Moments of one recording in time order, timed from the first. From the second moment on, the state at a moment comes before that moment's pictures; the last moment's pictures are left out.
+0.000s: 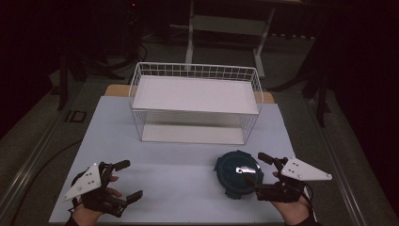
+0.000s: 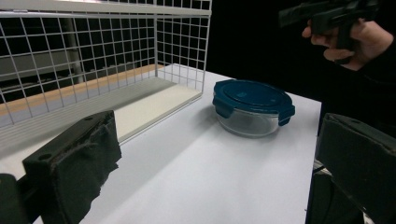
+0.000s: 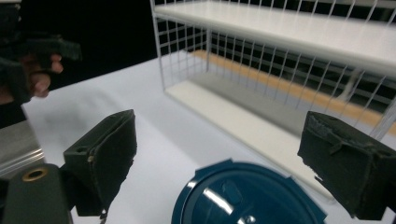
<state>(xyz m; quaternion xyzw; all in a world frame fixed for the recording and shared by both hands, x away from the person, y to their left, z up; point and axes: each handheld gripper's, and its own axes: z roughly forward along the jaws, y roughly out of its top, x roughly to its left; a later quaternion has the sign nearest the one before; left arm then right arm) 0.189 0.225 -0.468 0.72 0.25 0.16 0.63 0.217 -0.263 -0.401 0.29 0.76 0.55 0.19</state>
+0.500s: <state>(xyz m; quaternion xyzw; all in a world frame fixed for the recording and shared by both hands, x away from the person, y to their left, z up) 0.190 0.225 -0.469 0.72 0.24 0.15 0.63 0.230 -0.293 -0.444 0.34 0.79 0.48 0.18</state>
